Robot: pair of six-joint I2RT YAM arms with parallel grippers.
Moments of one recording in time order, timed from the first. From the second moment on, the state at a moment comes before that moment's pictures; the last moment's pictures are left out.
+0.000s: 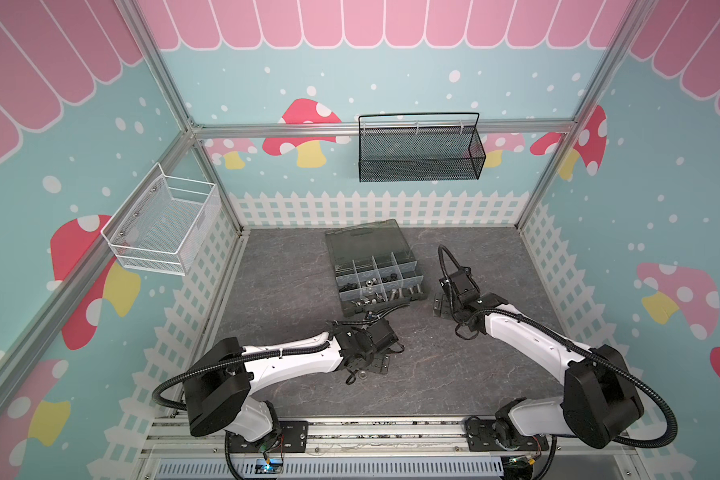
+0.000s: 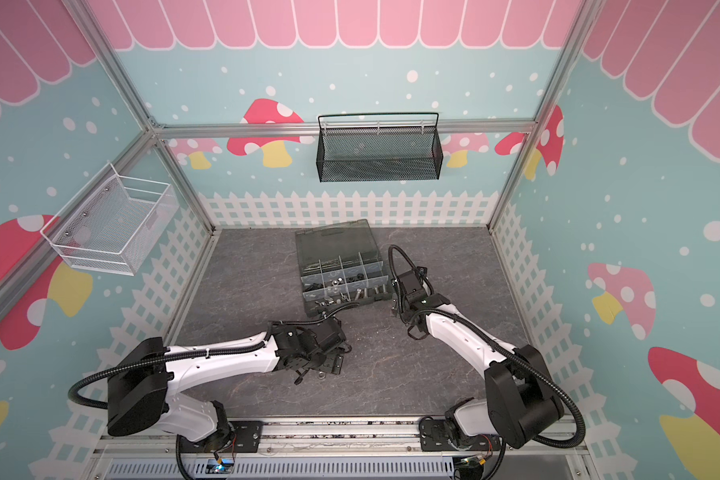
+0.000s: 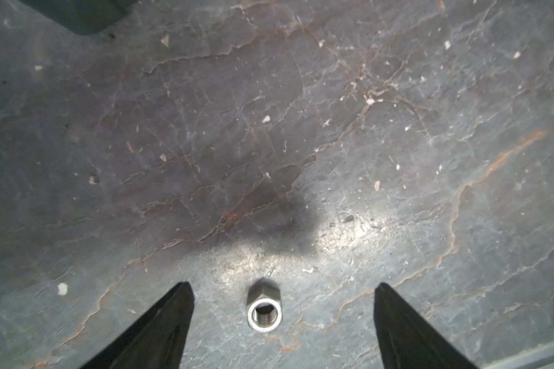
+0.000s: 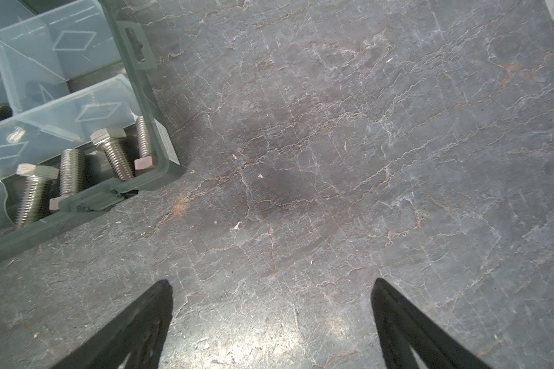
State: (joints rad) left arm -1.04 1.53 0.96 -0.69 -0.18 -0.79; right arm 0.46 1.38 0.89 -0.55 0.39 0.55
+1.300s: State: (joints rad) left arm -1.04 1.65 0.93 -0.78 -0.08 -0.74; right arm 0.46 1.44 0.89 -0.52 0.34 0.55
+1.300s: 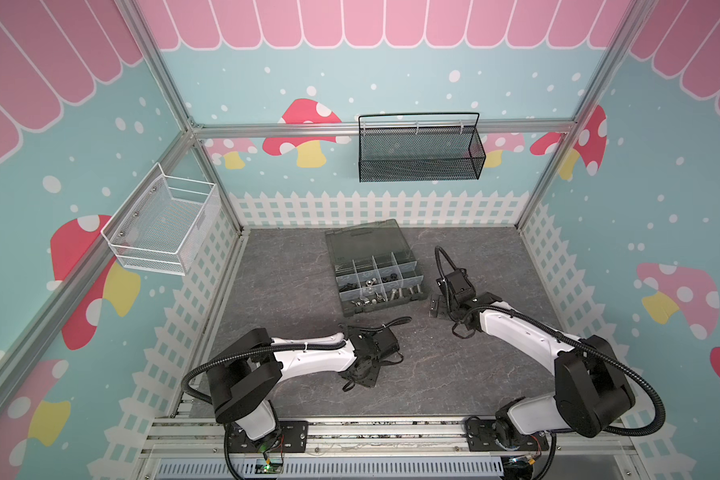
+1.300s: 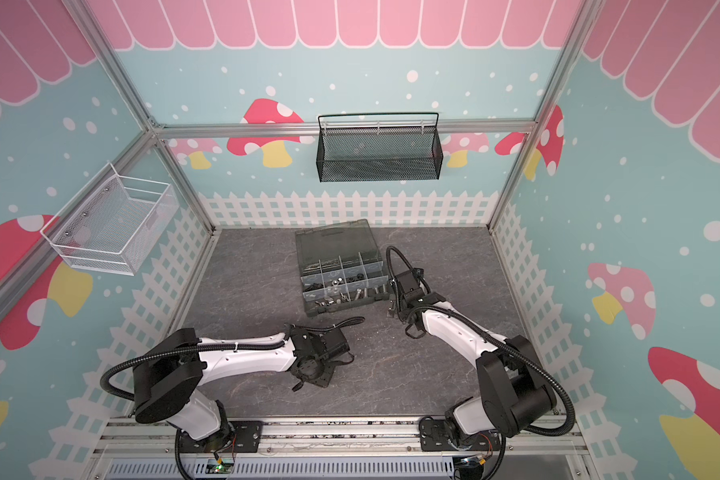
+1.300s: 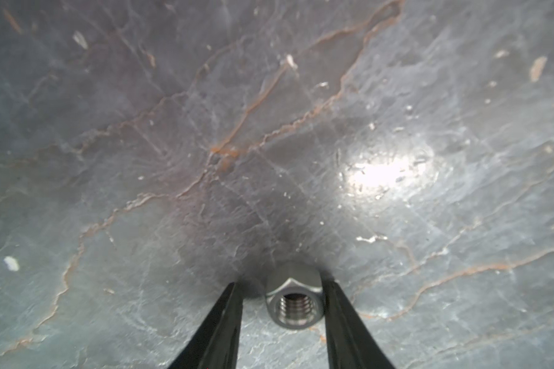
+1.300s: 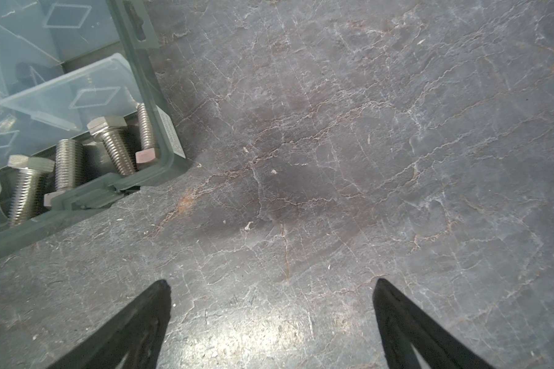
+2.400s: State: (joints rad) left arm -0.91 1.50 0.86 -0.76 -0.16 -0.71; right arm 0.46 1.46 0.89 -0.49 0.30 0.55
